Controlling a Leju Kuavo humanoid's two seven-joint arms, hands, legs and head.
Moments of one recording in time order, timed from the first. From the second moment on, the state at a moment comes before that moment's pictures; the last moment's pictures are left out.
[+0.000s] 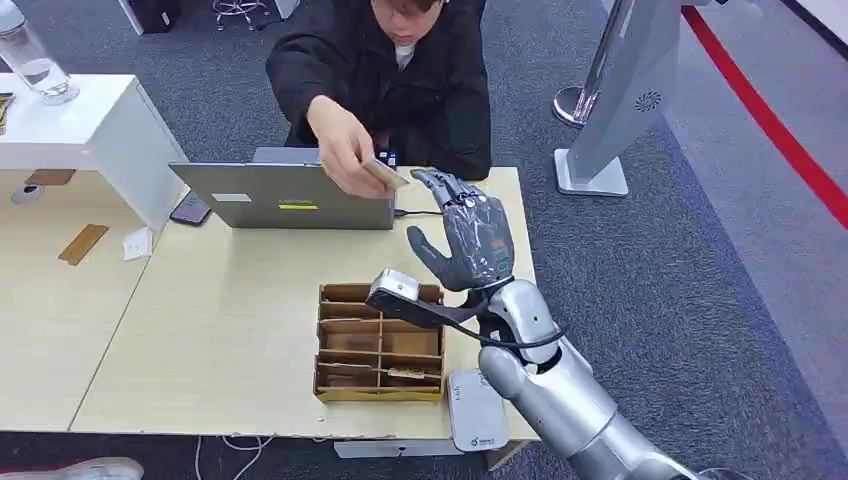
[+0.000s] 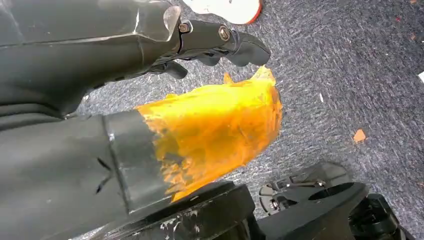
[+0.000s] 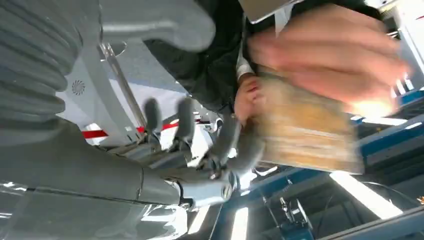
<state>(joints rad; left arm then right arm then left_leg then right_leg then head) -0.08 -0.25 1.01 -0.20 -1.55 0.25 -0.11 -0.49 0.06 0.64 -1.38 0.99 -0.38 0.02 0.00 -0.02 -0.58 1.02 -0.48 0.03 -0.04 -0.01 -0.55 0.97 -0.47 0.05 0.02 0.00</state>
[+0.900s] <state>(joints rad) -0.07 -0.25 1.01 -0.20 -1.53 0.26 -0.12 -0.40 0.05 0.66 -1.48 0.84 -0.45 -0.08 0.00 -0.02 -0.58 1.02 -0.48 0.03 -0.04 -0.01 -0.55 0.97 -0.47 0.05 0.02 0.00</state>
